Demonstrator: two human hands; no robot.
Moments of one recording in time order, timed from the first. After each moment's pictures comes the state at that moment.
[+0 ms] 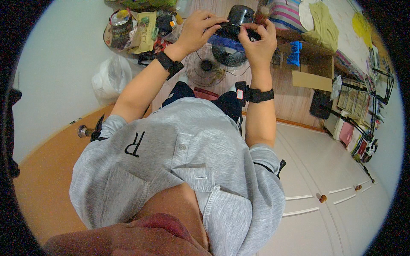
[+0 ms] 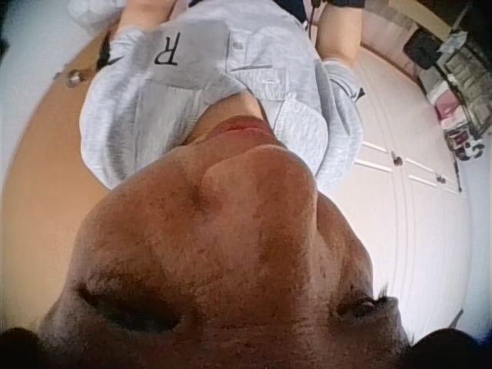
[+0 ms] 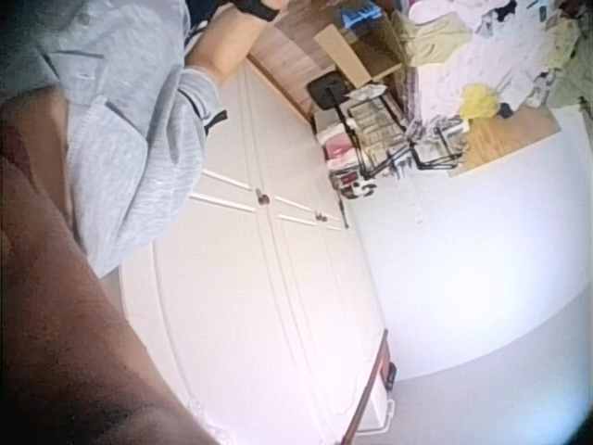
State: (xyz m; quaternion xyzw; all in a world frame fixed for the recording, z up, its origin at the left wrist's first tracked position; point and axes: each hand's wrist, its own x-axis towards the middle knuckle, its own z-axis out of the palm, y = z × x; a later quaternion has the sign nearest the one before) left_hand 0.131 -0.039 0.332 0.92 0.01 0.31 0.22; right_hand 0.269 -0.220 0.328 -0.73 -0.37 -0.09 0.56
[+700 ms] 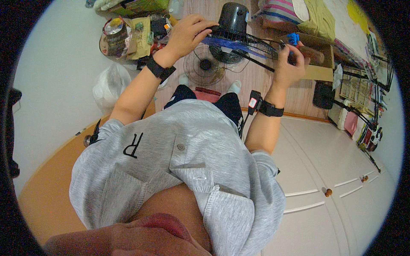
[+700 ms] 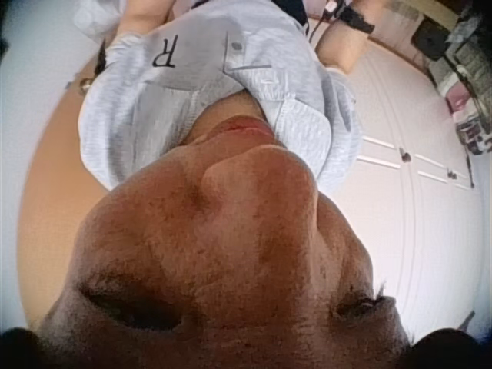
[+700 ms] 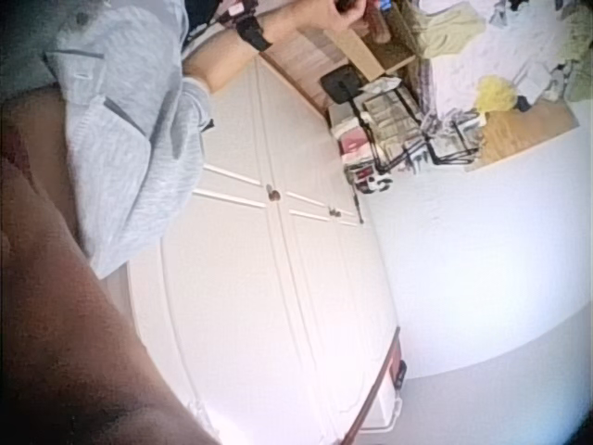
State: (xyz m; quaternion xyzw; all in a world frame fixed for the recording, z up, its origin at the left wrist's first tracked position) left_hand 0.129 -0.032 0.342 0.94 -0.01 0.25 0.23; right_hand 0.293 -0.309 0.322 -0.81 -0.19 -0.19 0.52
